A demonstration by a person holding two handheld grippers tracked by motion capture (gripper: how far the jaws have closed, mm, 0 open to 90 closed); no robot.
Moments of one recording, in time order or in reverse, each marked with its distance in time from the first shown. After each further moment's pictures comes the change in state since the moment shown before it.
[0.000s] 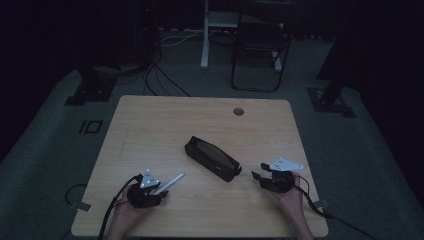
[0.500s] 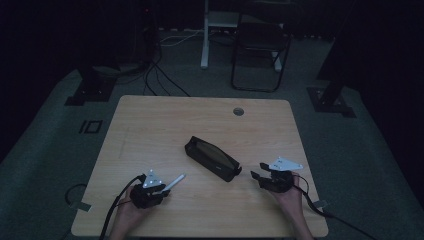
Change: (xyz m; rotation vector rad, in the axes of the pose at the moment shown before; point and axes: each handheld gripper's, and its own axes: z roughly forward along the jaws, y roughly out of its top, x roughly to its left) left arm -0.005 0.005 0.003 -0.003 -0.039 0.019; right arm 0.002 0.003 0.000 -0.009 0.005 -0.008
